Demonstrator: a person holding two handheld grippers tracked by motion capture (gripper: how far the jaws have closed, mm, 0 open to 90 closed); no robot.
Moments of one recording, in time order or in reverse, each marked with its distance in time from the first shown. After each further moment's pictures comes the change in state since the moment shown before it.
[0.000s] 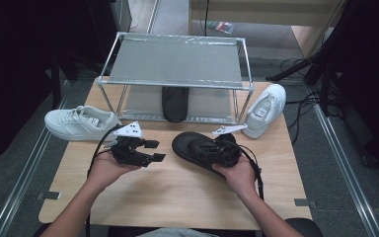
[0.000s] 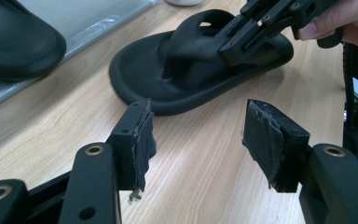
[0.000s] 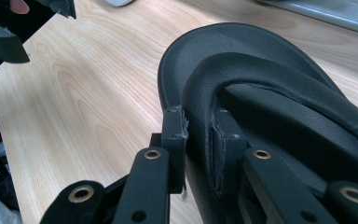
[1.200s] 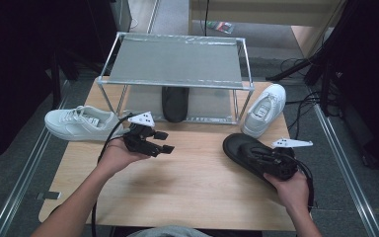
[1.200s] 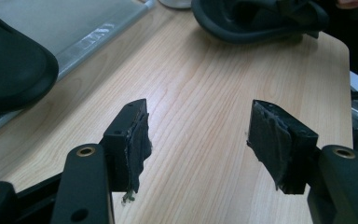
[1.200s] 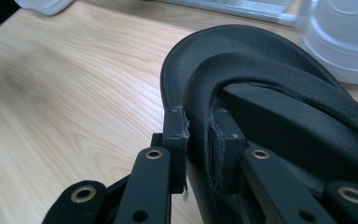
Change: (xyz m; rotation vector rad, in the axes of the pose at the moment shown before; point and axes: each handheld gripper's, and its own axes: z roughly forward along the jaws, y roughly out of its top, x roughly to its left) left arm 0.020 0.027 0.026 0.031 -0.054 0.025; right arm -0.067 -0.072 -0.108 -0.117 -0.165 0.090
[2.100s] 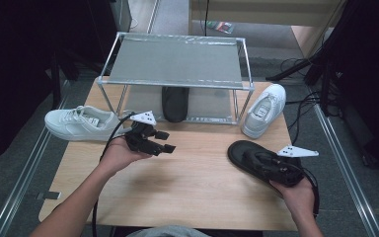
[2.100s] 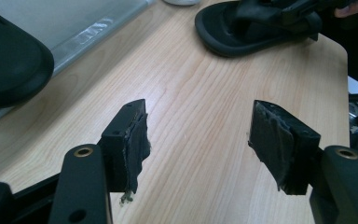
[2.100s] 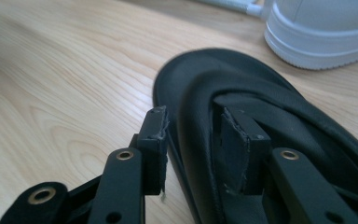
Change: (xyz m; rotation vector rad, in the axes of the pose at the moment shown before) left arm 0.005 0.003 0.006 0.021 -0.014 -0.026; right arm -0.016 -0.027 -0.007 -0.028 -0.090 -0.098
